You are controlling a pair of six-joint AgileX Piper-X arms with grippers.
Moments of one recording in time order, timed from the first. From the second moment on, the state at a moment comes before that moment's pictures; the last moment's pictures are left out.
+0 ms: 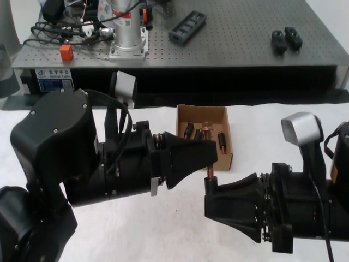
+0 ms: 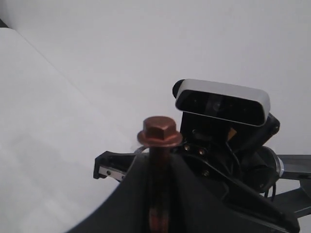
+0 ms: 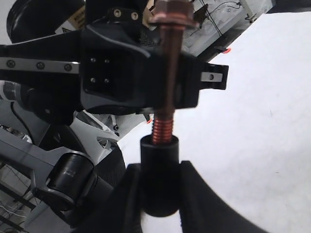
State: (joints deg) left arm -37.1 71.5 -31.4 -36.3 45.3 -46.1; right arm 22.3 54.7 -21.5 -16.3 -44.6 23.3
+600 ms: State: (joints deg) left arm -37.1 71.5 -31.4 -35.9 37.7 -40.8; right arm 14.0 61.3 -27.9 -20.5 -24.5 6.8
